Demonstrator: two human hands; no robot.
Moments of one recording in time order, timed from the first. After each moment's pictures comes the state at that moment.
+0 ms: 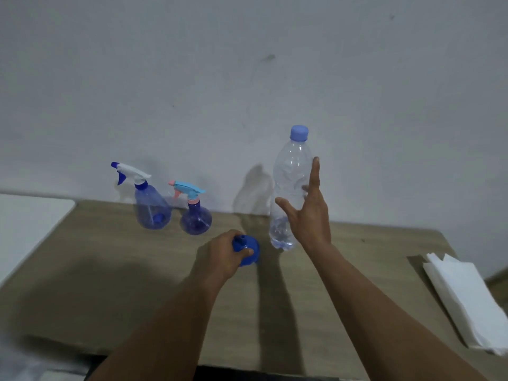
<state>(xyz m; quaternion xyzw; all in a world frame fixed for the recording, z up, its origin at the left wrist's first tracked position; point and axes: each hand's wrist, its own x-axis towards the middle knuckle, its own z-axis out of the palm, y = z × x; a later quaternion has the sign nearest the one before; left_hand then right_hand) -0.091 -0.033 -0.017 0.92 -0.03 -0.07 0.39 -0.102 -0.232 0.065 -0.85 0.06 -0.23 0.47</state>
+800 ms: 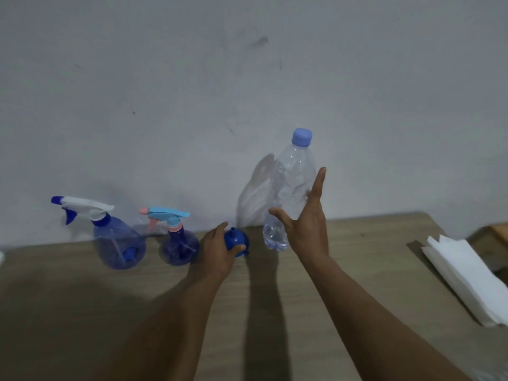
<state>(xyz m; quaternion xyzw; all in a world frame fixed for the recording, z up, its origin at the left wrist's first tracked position) 0.022 -0.027 -0.067 0.92 -0.10 -0.09 0.37 -0.056 -0.208 0.033 -0.83 0.20 -0.27 0.45</state>
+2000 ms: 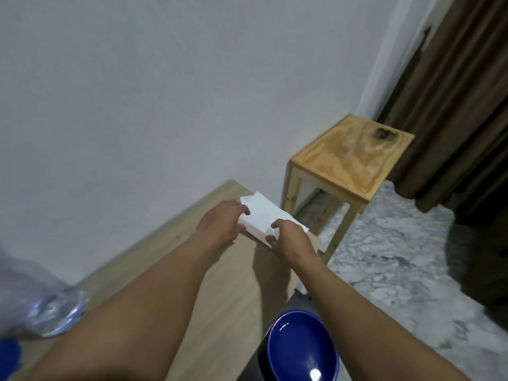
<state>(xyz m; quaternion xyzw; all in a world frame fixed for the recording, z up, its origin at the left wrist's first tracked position) -0.133 -0.448 0.000 0.76 -0.63 -0.09 0.12 -0.317 -0.506 -0.022 -0.82 0.51 -0.07 0.23</state>
